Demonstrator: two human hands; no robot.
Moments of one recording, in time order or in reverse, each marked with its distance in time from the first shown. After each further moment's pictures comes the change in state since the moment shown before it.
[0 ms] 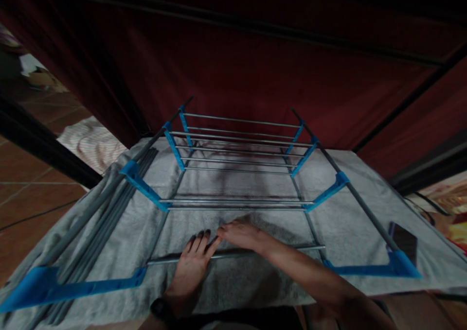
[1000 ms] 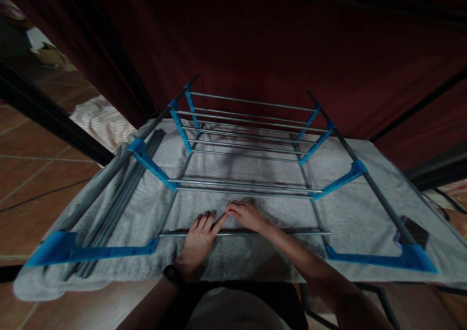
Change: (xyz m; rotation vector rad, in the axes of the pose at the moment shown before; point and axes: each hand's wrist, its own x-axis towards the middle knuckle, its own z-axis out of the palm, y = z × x) left_hand 0.003 0.005 -0.014 -0.022 -0.039 -0.002; right_hand -0.009 0.018 0.033 0.471 0.207 0.167
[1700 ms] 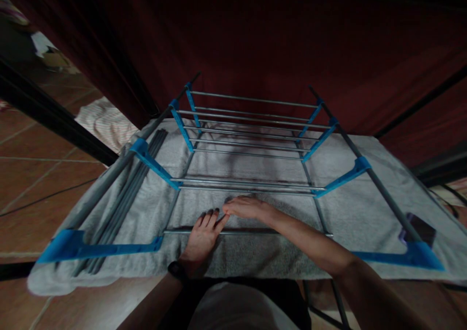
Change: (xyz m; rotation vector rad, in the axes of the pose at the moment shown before) left_hand 0.001 -0.004 0.005 0.042 0.054 0.058; right_hand 0.035 -0.021 -0.037 -0.208 -0.402 -0.193
